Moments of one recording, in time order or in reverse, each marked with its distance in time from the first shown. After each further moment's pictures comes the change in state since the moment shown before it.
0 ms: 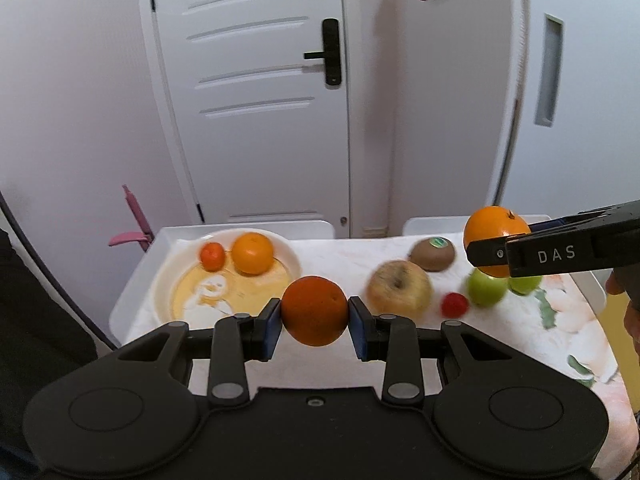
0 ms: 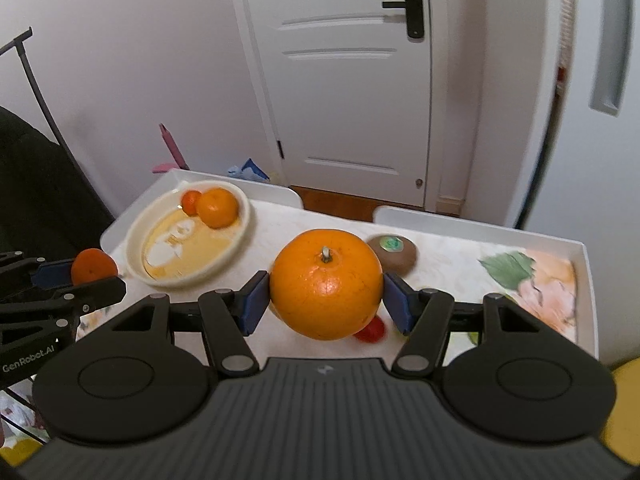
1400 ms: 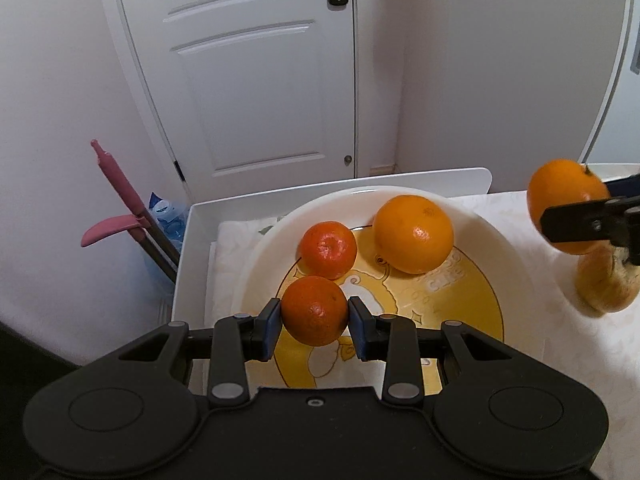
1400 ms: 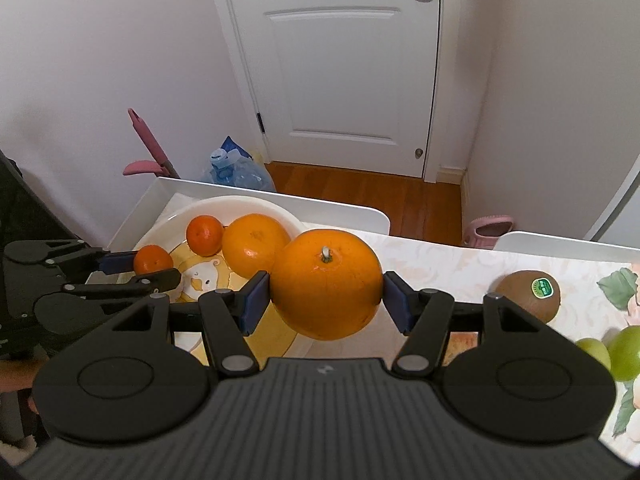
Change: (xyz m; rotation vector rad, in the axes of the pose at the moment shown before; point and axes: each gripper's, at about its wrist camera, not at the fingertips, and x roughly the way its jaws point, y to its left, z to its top) left arm 0.197 0.162 0.023 0.128 0.199 -0.121; right arm 0.155 0.113 0.056 0.074 0.121 -0.119
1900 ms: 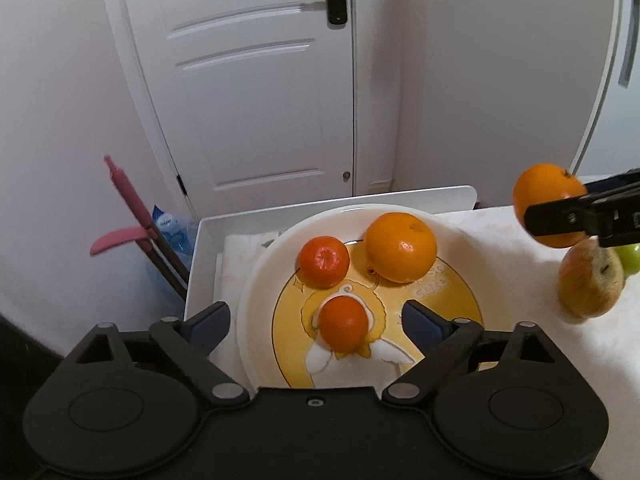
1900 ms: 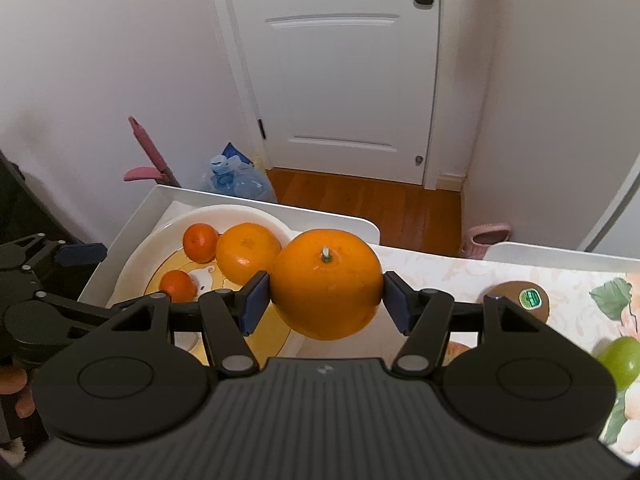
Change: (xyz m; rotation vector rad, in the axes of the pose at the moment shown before) left arm -0.028 0.004 -0.003 -0.028 -0.049 -0.008; right arm -0.007 -0.008 0.004 -0.013 -0.020 0.016
